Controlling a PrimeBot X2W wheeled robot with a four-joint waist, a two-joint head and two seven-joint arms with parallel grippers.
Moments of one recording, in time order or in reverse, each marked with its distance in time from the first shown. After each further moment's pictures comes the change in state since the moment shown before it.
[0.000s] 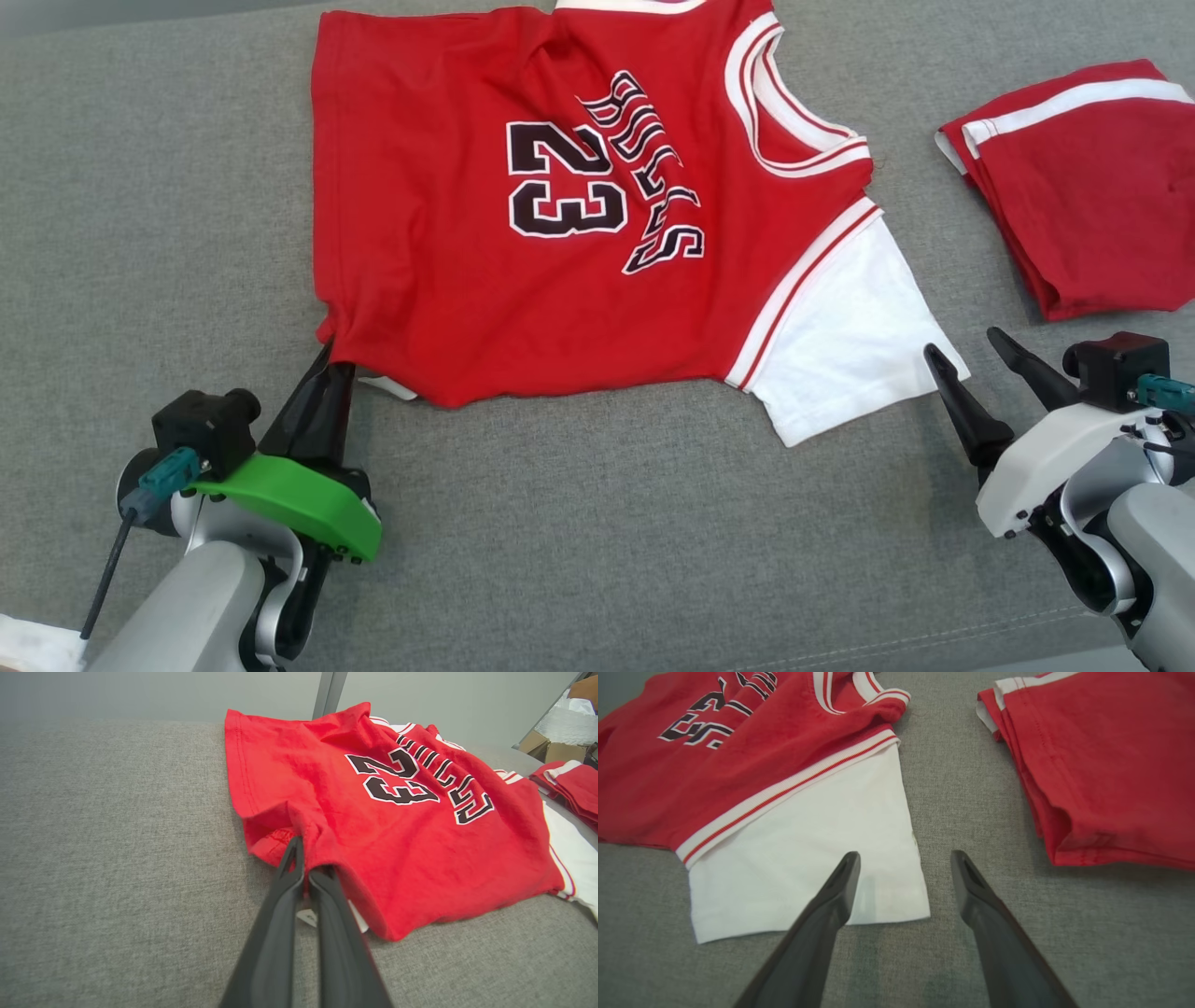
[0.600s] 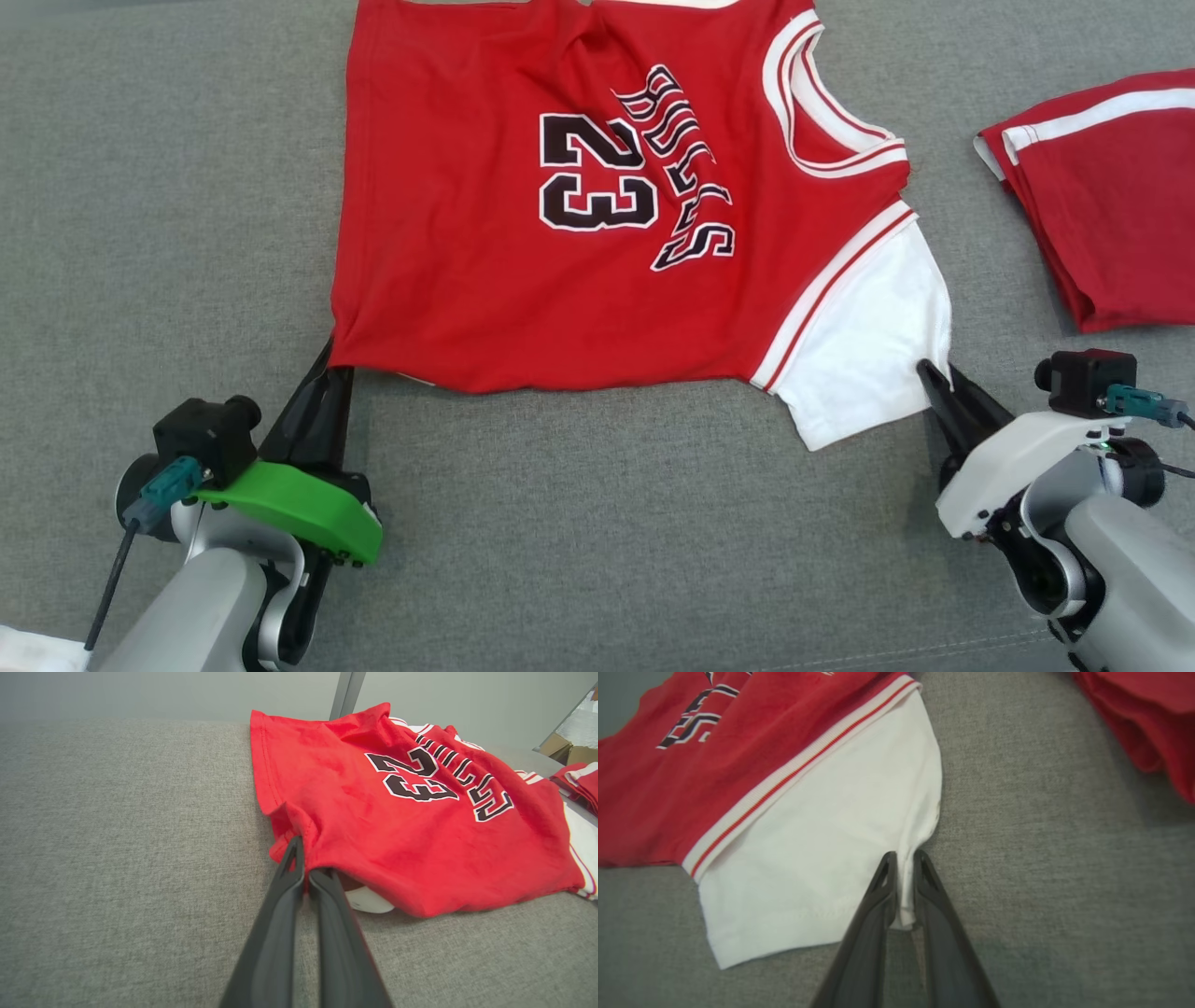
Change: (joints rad) left arm 0.023 -0.022 0.030 -0.010 0.043 0.000 0.000; right arm 0.002 0.097 -0.021 0.106 0.065 0.000 0.028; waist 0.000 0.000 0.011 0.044
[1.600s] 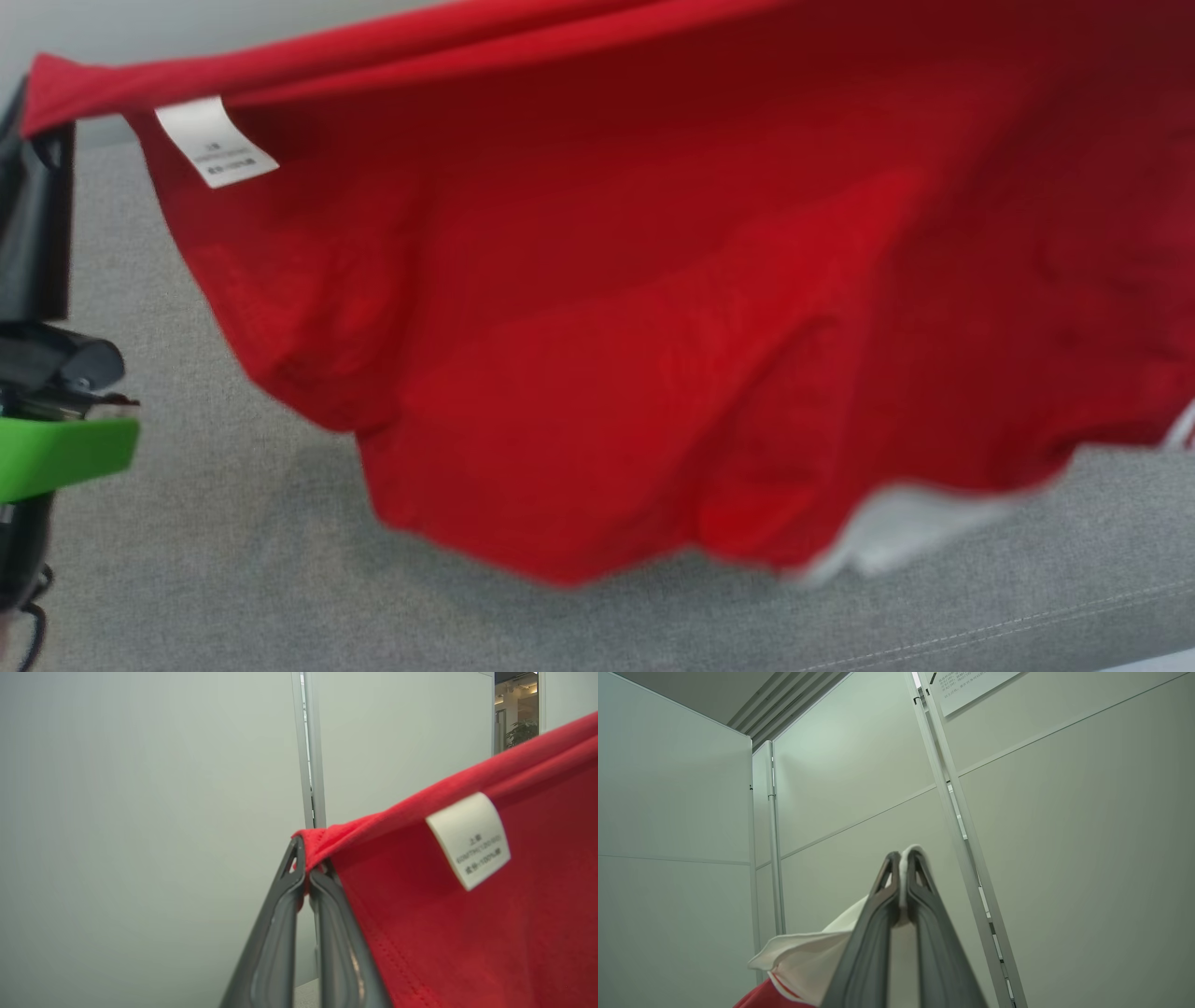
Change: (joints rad) left arm -0.010 0.257 0.374 -0.607 0.007 0.000 0.152; right arm -0.060 -0.245 -0.723 -0.861 0.476 0.157 -0.118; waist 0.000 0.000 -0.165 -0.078
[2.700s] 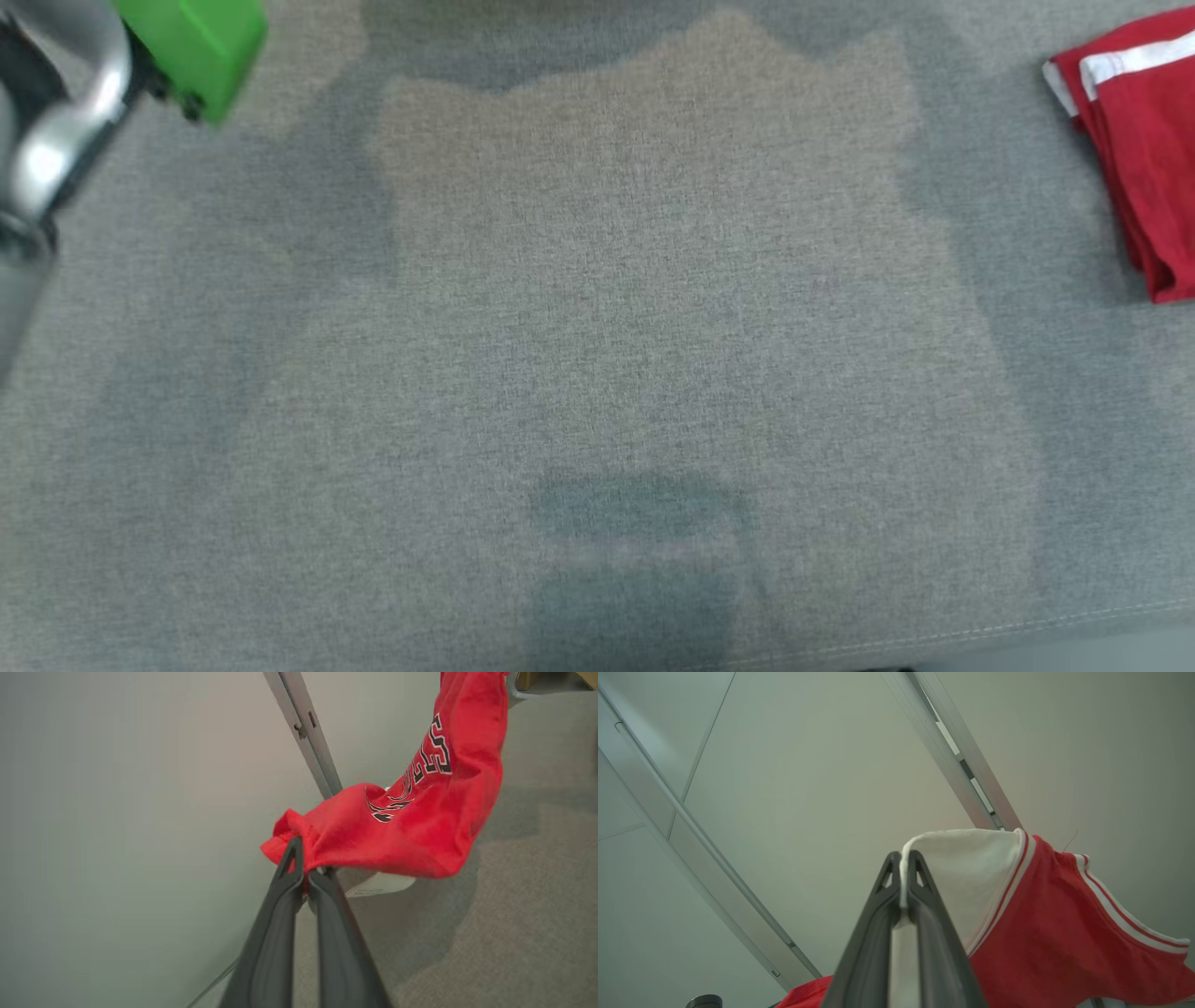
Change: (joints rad) left arm -0.860 -0.089 -0.468 0.415 0.233 -0.209 0.414; right arm -0.763 0.276 0.424 0.556 -0.058 -0.164 0.277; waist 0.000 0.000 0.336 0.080
